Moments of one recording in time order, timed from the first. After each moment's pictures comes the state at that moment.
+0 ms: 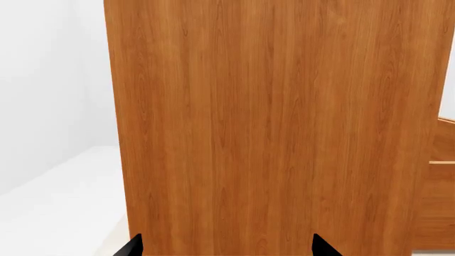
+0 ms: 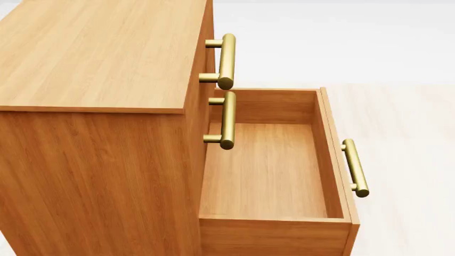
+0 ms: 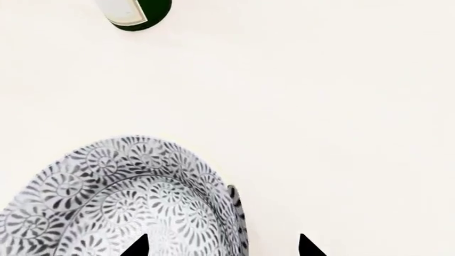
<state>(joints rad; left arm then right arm) 0.35 -0.34 0.27 0.22 -0.17 0.32 -0.36 0.59 0.38 0.83 0.27 0.33 1.05 0.57</state>
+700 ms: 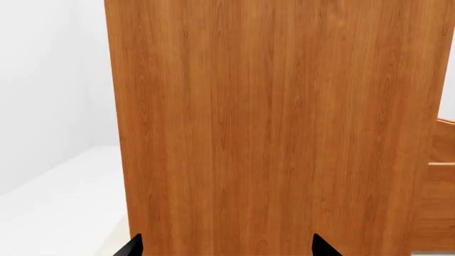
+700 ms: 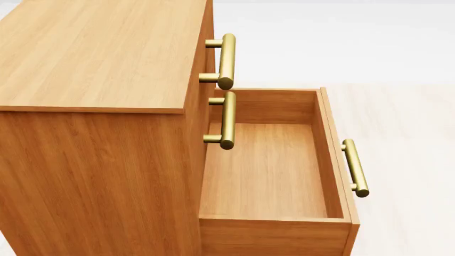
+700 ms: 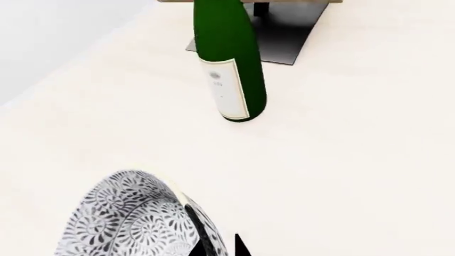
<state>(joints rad) 0.35 -0.35 0.28 0.24 -0.17 0.31 -0.38 0.54 0.37 0.72 0.08 0.37 0.96 0.43</state>
